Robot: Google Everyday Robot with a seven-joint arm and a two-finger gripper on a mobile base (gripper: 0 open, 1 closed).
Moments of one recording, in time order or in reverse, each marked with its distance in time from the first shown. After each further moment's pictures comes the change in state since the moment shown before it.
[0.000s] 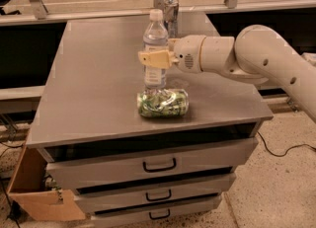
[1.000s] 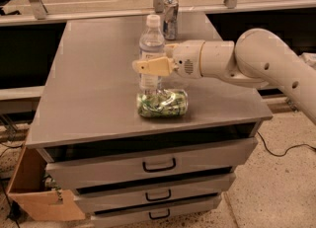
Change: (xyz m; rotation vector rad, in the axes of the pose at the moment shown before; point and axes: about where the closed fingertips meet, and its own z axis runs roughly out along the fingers) arm 0.007 0.018 -0.002 -0.035 0.012 0.003
